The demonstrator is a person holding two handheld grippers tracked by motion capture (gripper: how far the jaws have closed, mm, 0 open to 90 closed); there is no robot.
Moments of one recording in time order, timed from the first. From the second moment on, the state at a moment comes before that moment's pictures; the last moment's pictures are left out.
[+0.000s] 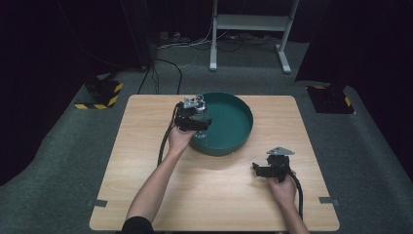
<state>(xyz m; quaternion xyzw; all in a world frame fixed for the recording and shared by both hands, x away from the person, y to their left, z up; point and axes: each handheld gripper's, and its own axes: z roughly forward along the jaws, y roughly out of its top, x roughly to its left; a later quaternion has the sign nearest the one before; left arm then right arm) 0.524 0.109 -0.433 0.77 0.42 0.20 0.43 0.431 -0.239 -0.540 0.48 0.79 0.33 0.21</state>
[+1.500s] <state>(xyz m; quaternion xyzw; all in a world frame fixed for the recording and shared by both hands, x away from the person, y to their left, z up) 0.473 0.133 -0.418 0.76 0.41 0.21 0.45 0.431 -0.239 -0.540 0.48 0.79 0.33 0.21</state>
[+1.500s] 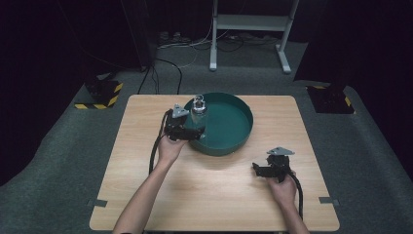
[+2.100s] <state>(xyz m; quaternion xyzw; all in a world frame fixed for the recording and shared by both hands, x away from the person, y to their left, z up) 0.453 0.145 -0.415 0.76 0.41 0.22 0.46 0.430 -0.239 -0.540 0.48 0.79 0.33 0.21</state>
